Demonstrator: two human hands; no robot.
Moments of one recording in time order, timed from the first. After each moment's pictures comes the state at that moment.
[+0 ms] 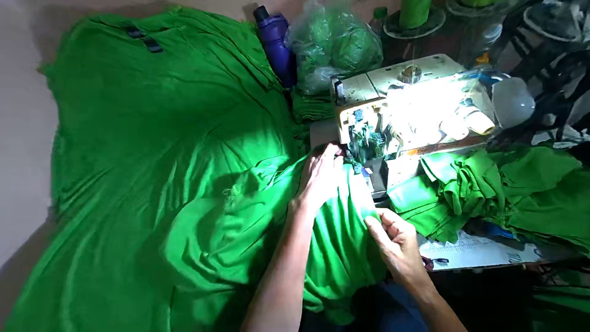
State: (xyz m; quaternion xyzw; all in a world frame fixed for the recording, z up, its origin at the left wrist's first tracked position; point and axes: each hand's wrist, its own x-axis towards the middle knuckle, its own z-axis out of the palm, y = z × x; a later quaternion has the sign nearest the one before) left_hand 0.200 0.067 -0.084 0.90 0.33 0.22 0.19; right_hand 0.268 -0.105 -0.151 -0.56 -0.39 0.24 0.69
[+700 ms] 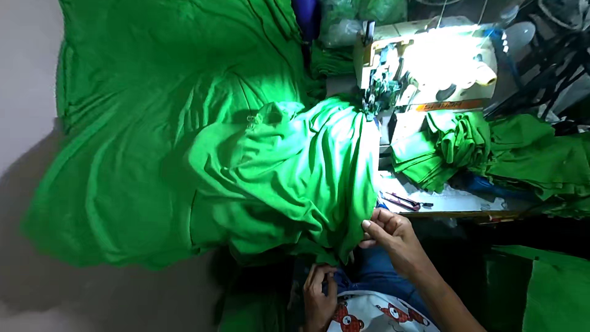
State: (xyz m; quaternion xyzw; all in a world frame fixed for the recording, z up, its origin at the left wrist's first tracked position) left_hand 0.038 -0.196 -0.278 0.73 0.42 0.46 0.28; right_hand 0.225 -0.189 -0.148 -0.54 -0.33 0.48 0.61
